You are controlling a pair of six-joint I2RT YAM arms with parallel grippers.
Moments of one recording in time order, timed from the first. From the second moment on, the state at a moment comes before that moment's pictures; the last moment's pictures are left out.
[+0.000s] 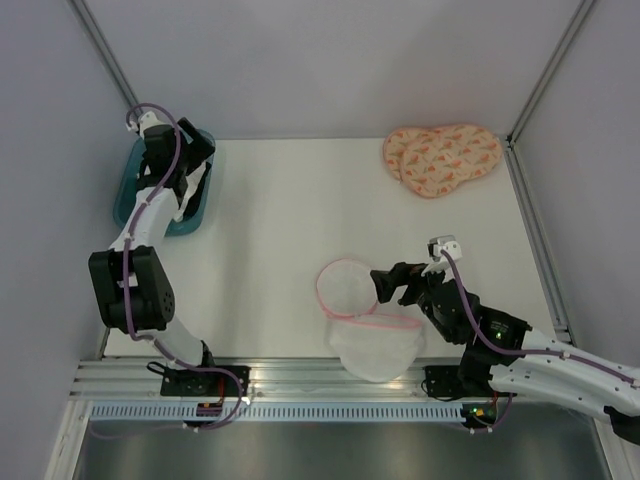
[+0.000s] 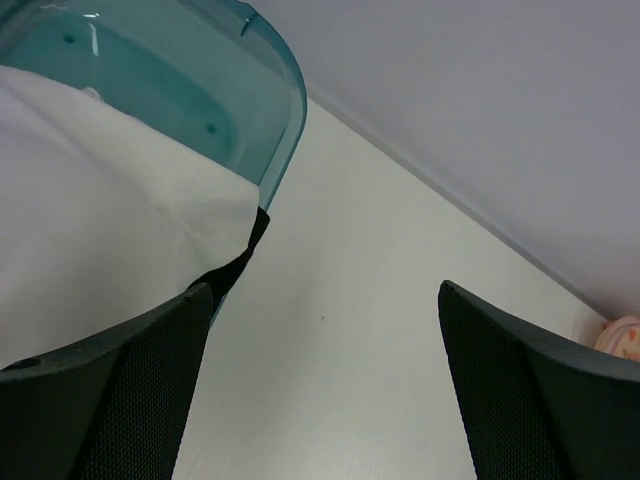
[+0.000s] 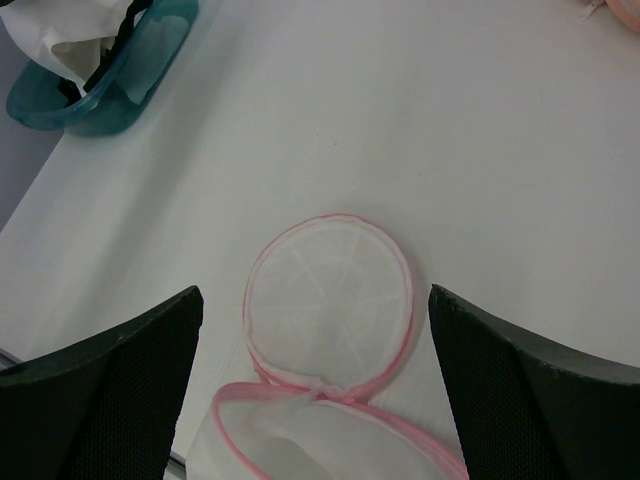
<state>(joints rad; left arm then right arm) 0.09 1.66 1.33 -0.05 -0.06 -0.56 1.10 0.58 0.50 -0.19 0.63 0.56</state>
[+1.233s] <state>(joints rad) 0.28 1.71 1.07 -0.19 -0.34 -0.78 1.10 0.60 0.48 -0.25 0.60 0.58</state>
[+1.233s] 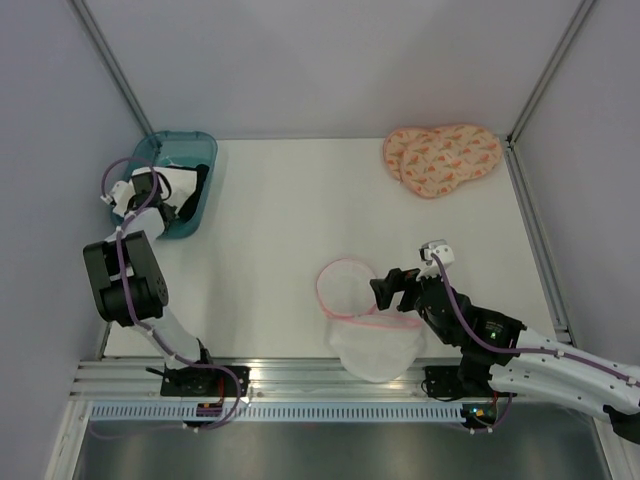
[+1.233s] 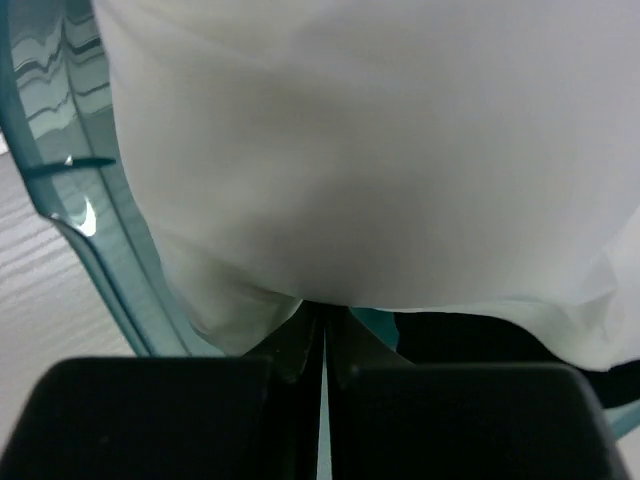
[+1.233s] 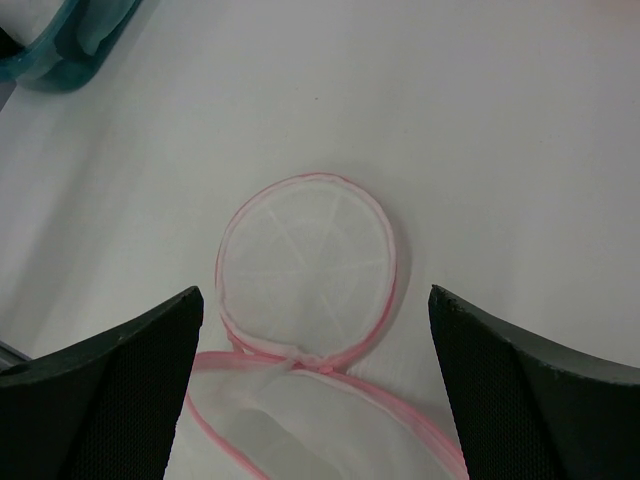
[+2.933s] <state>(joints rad) -0.59 1.11 0.44 0.10 0.36 -0.79 0.80 0.98 0.50 -0.20 0.48 0.60</state>
